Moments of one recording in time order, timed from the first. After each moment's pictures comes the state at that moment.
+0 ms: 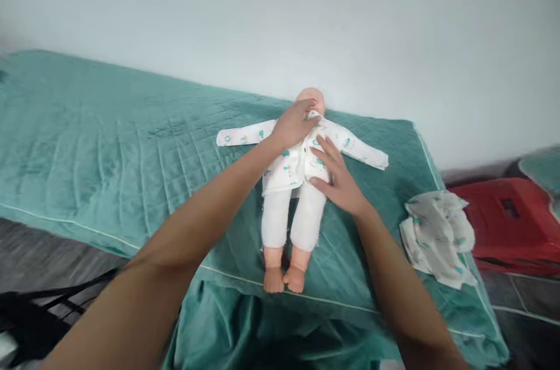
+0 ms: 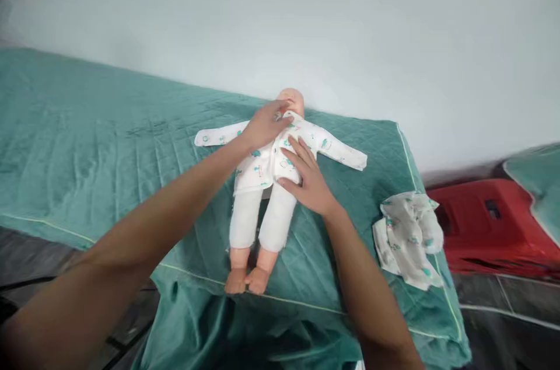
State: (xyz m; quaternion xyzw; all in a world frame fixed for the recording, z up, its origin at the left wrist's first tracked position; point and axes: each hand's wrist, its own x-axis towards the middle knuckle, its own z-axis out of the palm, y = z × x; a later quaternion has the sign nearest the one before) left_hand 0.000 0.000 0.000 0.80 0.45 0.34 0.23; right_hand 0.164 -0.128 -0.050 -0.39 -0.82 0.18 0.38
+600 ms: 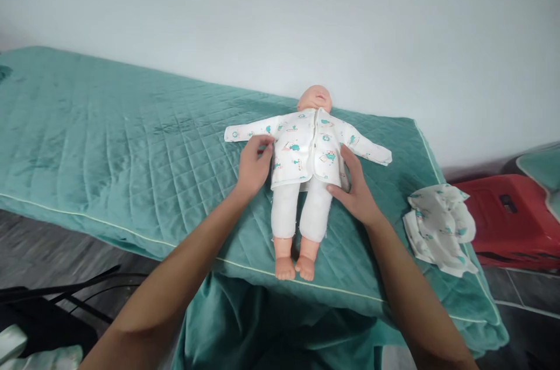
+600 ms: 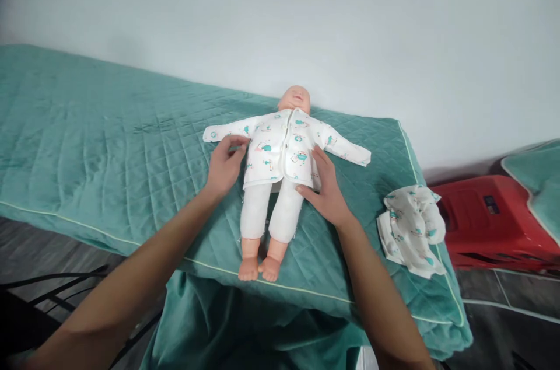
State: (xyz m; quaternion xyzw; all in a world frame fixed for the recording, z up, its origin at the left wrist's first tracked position) left_hand -0.088 -0.099 -0.055 0.60 0.52 0.53 0.29; right_hand 0.181 -0.169 -0.068 -0.45 -0.76 0.19 0.43
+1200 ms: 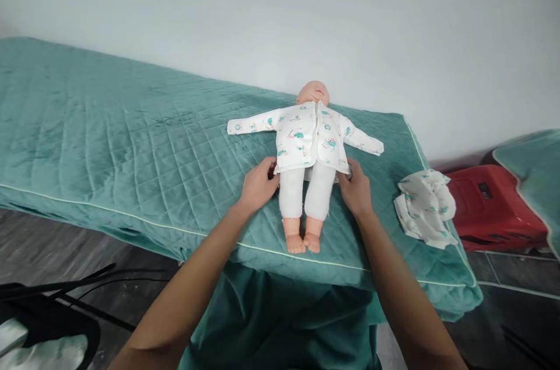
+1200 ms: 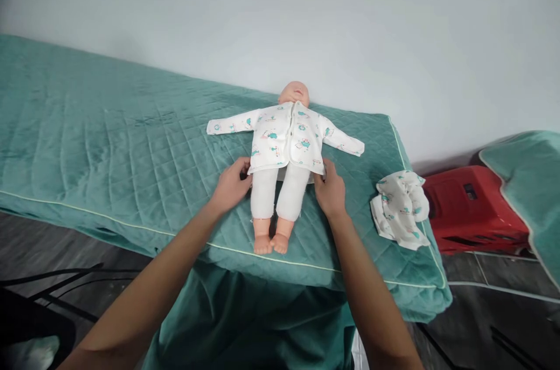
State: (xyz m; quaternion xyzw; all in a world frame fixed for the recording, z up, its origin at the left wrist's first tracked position) left_hand -0.098 -0.162 -0.074 0.71 0.55 0.34 0.29; right_hand 0.166 -0.195 -0.078 -0.71 -0.59 0.13 0.38
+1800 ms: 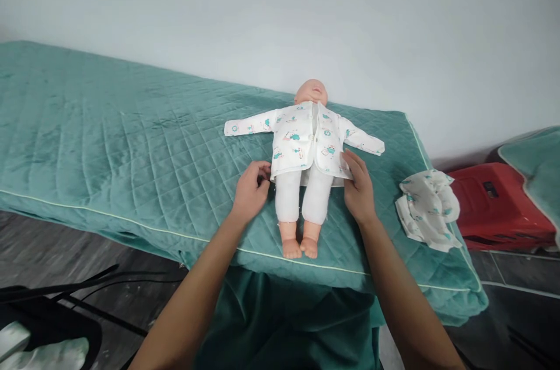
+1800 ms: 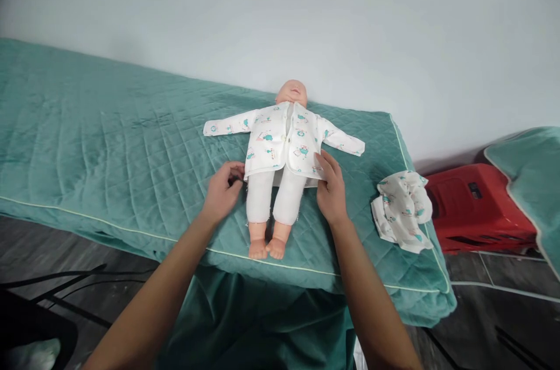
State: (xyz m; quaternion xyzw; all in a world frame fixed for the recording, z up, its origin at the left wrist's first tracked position) left_hand -0.109 -0.172 -0.084 0.68 0.52 0.43 0.29; right_hand 0.175 -0.199 -0.085 -0.53 -0.68 0.12 0.49
